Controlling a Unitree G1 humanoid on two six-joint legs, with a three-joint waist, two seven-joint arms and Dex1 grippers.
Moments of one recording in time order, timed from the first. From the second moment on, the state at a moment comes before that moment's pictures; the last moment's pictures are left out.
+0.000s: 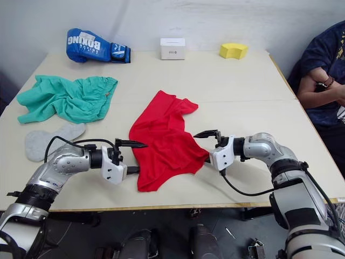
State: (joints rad) left arm -0.53 0.75 -0.23 0.44 0.34 -0.92 -0.71; right arm -0.93 -0.61 0.38 1.13 -0.50 -1.31 0.63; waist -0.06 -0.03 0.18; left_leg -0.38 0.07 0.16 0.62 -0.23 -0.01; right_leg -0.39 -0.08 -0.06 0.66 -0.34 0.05
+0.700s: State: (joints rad) left arm -0.60 0.71 -0.34 0.57 0.44 -0.93 -0.60; right arm -0.95 -0.55 0.45 1.23 -0.40 -1.23 0.81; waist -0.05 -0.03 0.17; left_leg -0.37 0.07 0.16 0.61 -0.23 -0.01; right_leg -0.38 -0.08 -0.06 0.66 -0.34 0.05
